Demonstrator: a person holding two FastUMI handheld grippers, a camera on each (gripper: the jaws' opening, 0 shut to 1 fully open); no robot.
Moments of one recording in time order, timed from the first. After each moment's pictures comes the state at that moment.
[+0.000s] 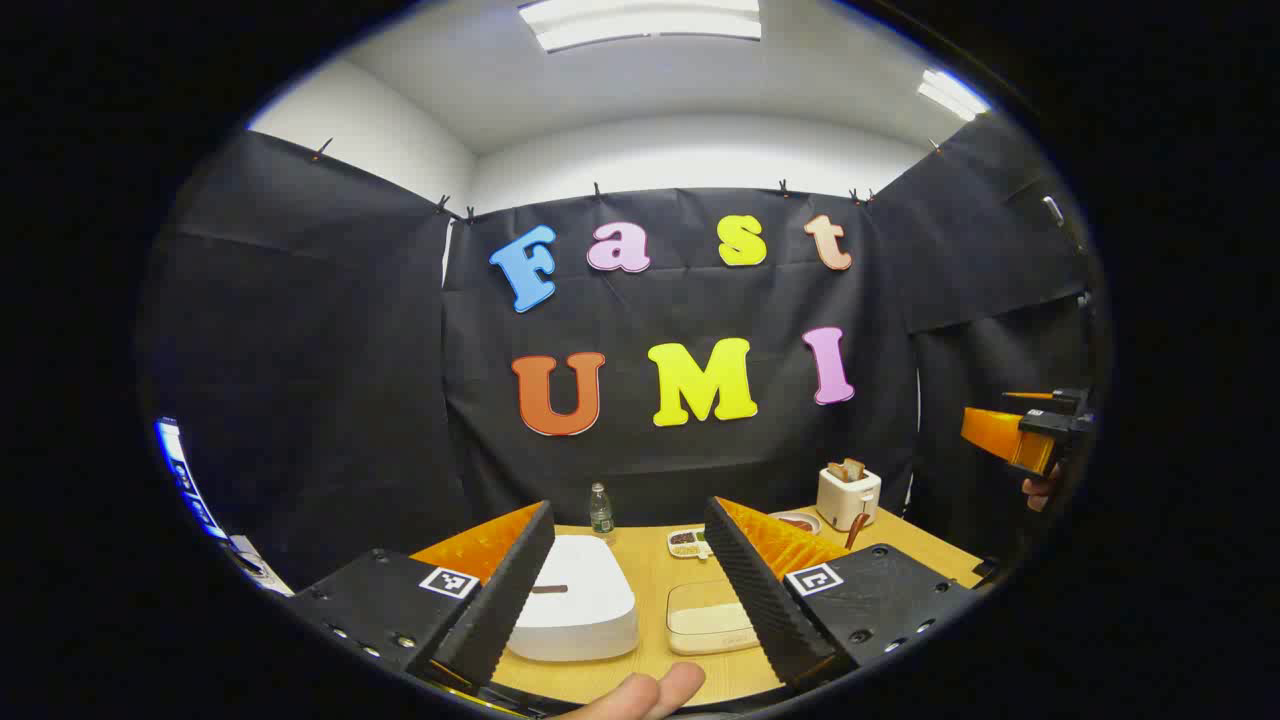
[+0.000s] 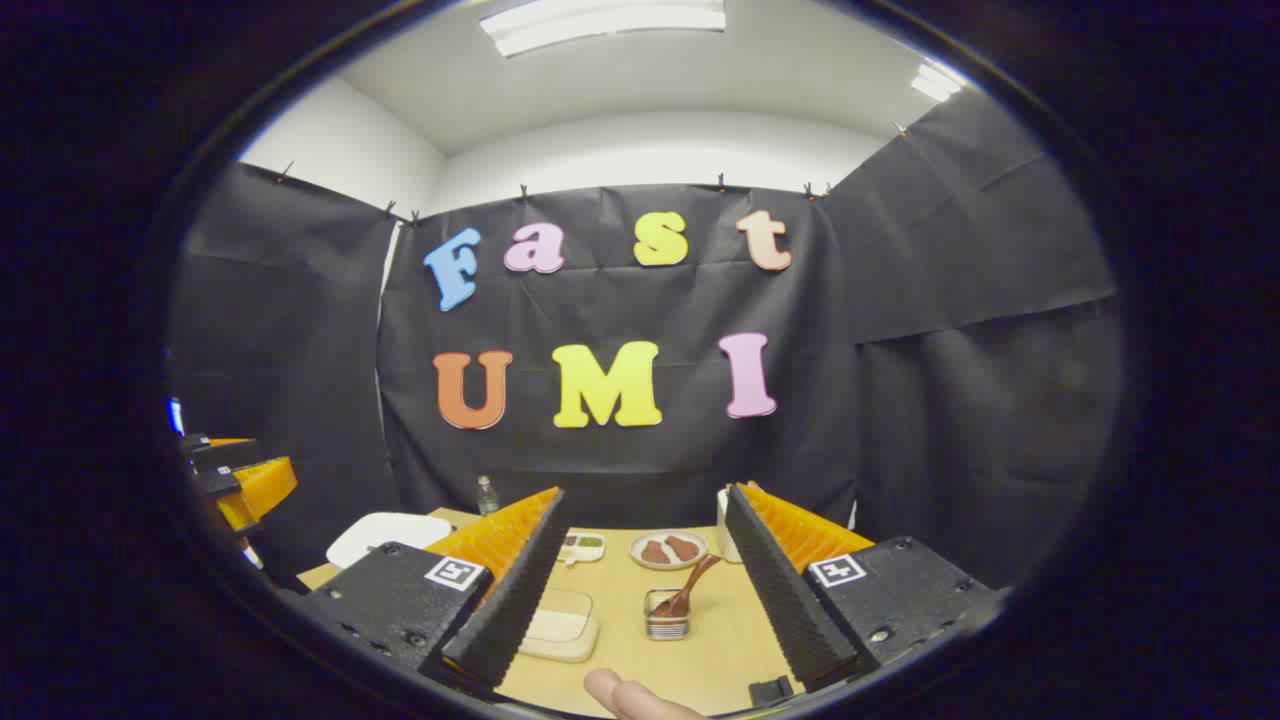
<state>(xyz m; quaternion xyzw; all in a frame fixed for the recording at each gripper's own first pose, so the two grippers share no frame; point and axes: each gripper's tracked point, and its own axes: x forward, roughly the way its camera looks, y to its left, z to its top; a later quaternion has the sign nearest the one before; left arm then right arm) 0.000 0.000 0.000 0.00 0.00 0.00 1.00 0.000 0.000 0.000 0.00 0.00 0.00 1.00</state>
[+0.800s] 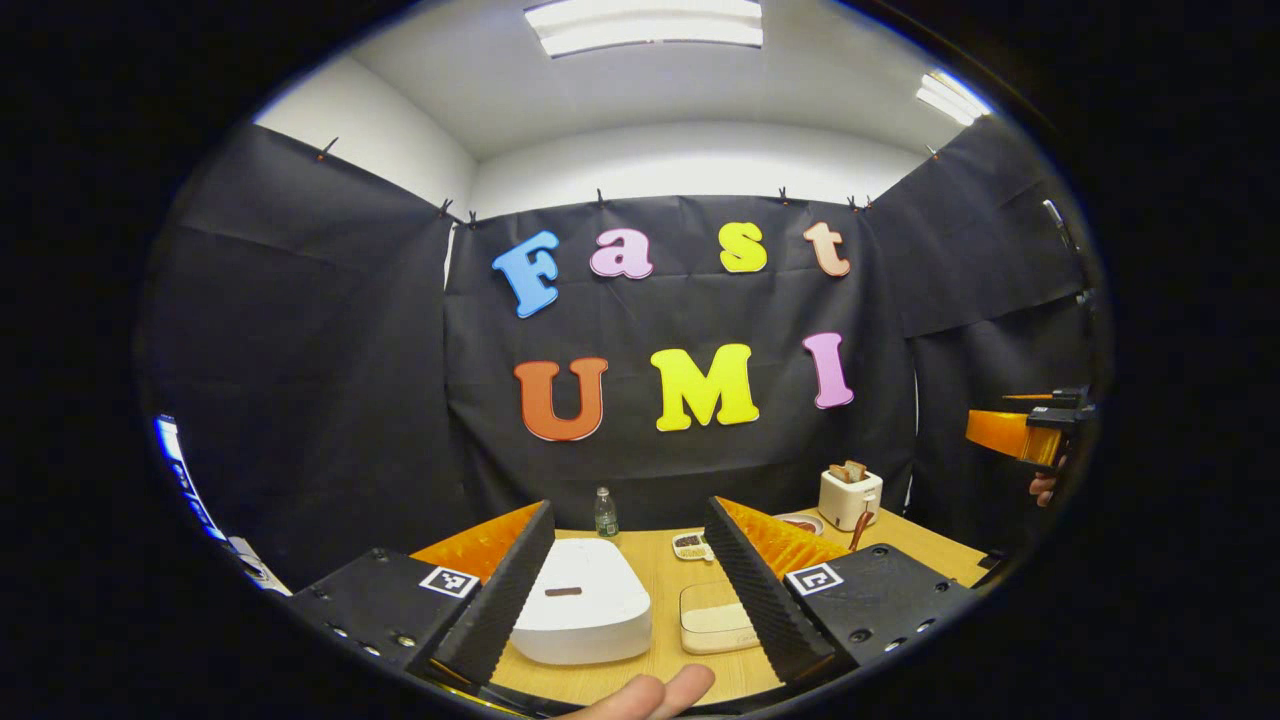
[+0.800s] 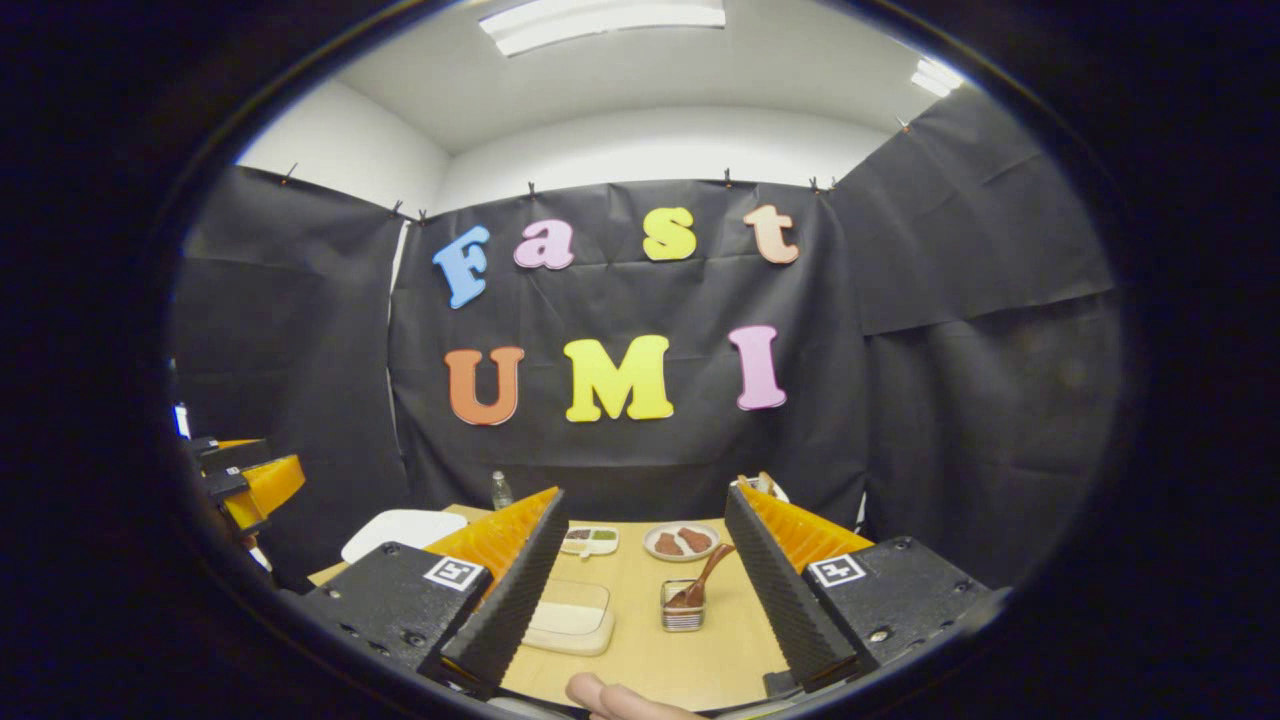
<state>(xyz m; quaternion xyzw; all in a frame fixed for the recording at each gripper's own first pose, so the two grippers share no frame) -0.005 0.021 0.001 0.00 -0.03 -0.01 1.00 -0.008 0.016 -0.008 0.01 0.01 0.02 1.00</state>
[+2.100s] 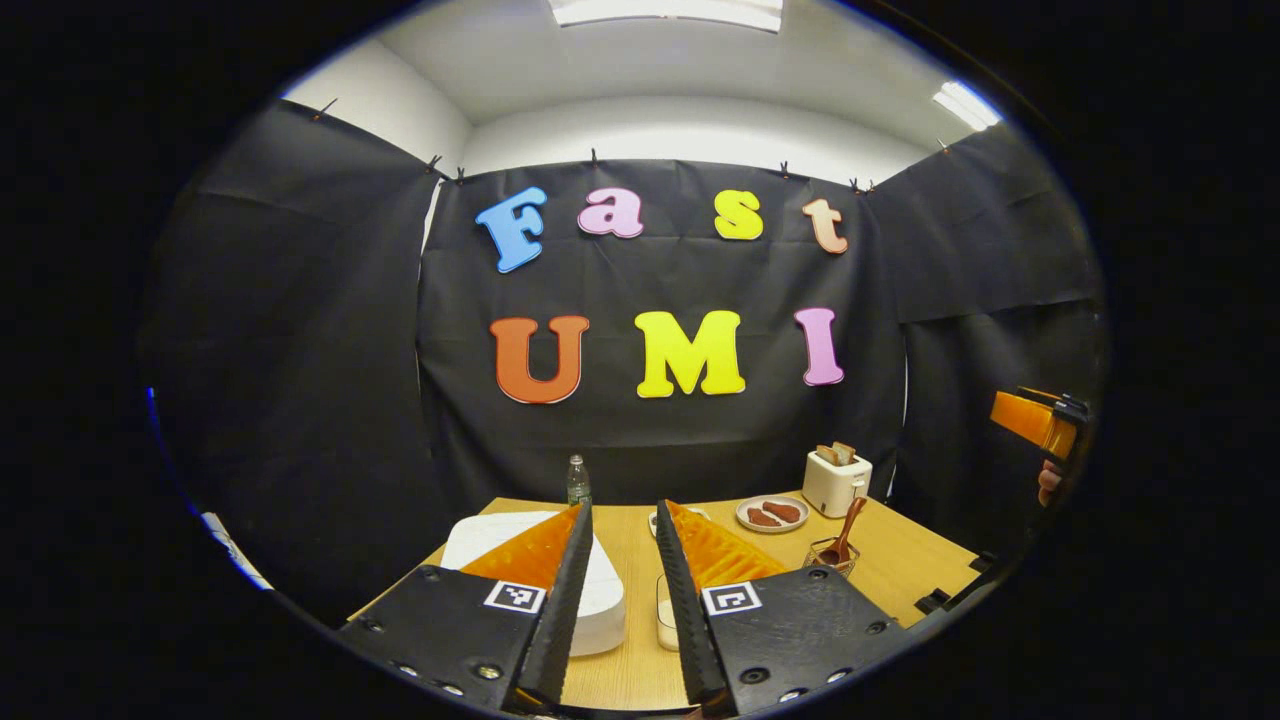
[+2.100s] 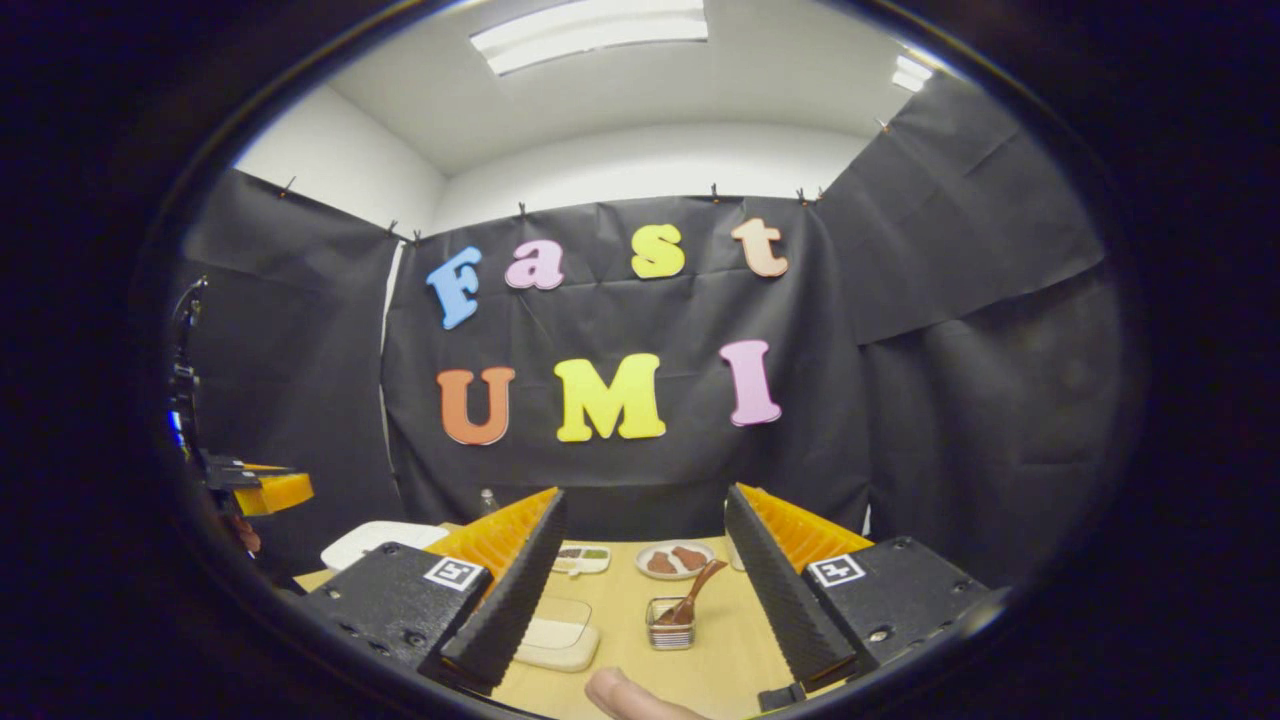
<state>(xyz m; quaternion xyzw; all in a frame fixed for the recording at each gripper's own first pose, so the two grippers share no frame) 0.043 0.001 -0.052 -0.03 0.03 -0.04 1.00 0.012 -0.014 -0.022 0.02 -0.04 0.03 1.00</state>
